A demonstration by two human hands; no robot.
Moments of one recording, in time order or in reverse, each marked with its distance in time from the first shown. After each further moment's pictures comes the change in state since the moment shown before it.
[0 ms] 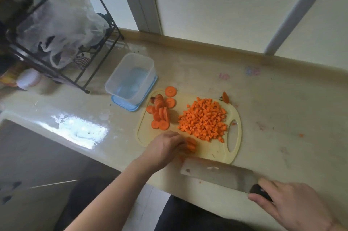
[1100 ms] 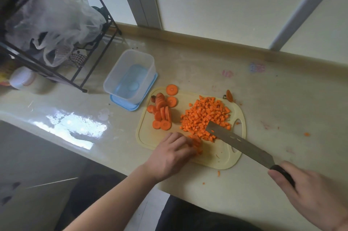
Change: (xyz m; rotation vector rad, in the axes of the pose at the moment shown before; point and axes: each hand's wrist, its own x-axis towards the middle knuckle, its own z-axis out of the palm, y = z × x) left_hand -0.009 -0.006 0.020 0.132 0.215 0.390; right_hand 0.008 0.017 -0.020 0.259 -0.143 0.454
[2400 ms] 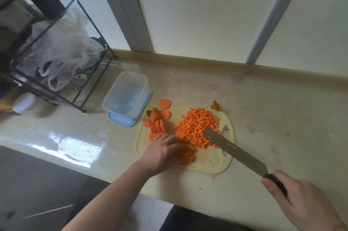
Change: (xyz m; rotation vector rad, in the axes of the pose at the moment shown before) left_hand 0.013 -0.027 -0.017 0.055 -0.217 -0.125; right_hand -0.038 -0.026 -0.019 0.042 0.030 0.164
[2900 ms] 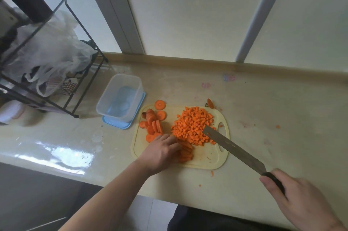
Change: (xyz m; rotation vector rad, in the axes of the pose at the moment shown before) left_hand 0.005 -0.006 0.001 0.030 -0.050 0.097; right_hand -0.022 -0.011 0.003 0.031 0.032 0.051
